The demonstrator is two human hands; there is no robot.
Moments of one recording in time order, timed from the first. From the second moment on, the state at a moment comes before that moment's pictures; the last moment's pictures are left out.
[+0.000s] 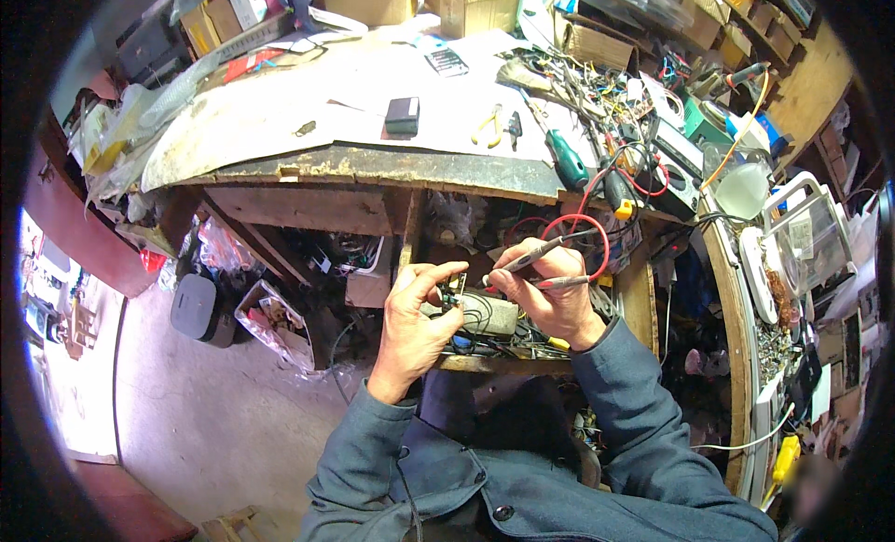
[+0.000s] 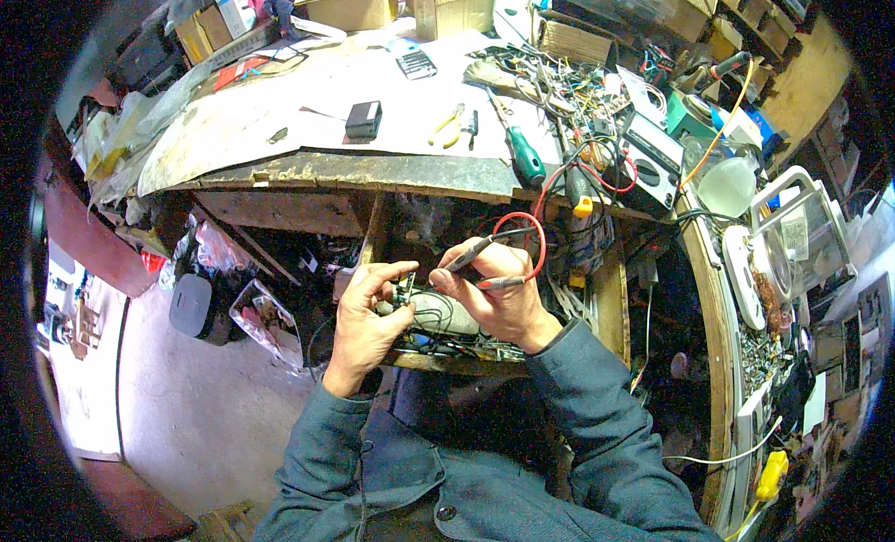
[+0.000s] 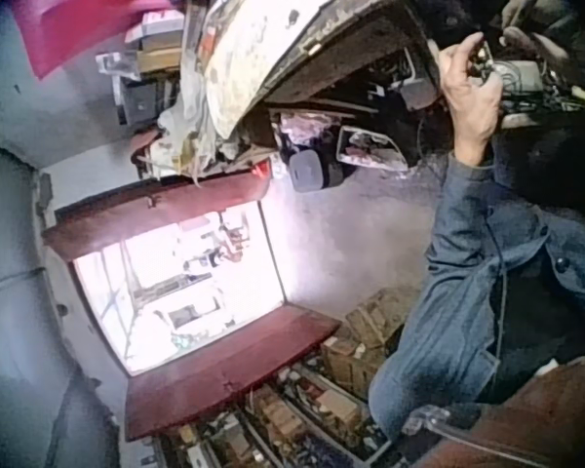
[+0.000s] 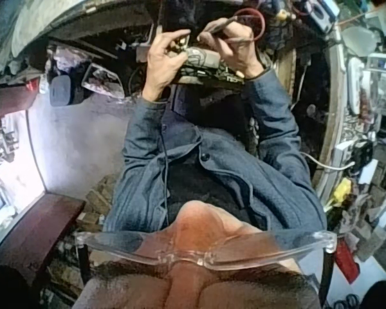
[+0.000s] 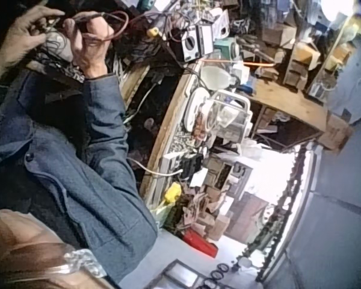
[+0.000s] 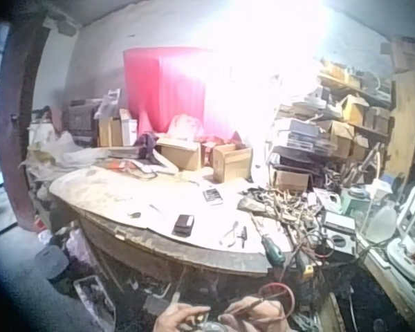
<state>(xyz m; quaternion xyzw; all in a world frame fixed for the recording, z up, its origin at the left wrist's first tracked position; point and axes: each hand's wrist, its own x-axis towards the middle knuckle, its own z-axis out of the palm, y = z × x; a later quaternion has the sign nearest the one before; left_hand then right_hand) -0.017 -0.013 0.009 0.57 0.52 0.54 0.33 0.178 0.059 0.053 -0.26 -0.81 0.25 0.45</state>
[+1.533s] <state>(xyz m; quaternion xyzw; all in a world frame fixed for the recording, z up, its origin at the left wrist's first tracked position) -0.022 -0.004 0.000 0.41 0.35 0.52 0.66 0.166 0.063 0.030 -0.35 -0.45 0.66 0.49</state>
